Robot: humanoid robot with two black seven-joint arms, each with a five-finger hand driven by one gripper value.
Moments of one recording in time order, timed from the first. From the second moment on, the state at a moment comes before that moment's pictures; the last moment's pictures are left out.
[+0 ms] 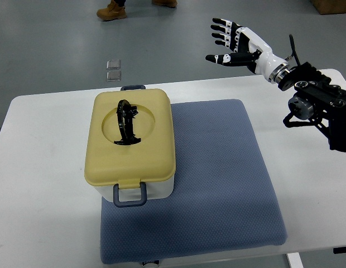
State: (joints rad) left arm 0.00 0.00 -0.02 -0.14 0.01 -0.07 -0.04; right arm 1.07 -0.31 0.37 0.67 -0.57 0.20 0.51
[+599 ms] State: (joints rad) left arm 0.00 0.00 -0.02 -0.14 0.01 -0.07 -0.04; right arm 1.46 -0.28 0.22 0.91 -1.37 0.39 0.52
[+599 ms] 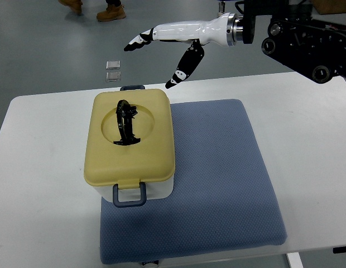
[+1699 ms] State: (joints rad) left arm 0.00 0.00 -0.02 -0.14 0.01 -0.07 -0.04; right arm 1.61 -0.07 -0.02 0.93 -1.58 0.30 0.53
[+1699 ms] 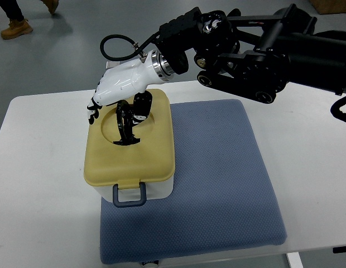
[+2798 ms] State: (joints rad) left arm 0.00 0.00 -0.02 -0.14 0.01 -0.07 -0.04; right arm 1.61 -0.07 -0.05 0.94 -1.58 0.31 0.55
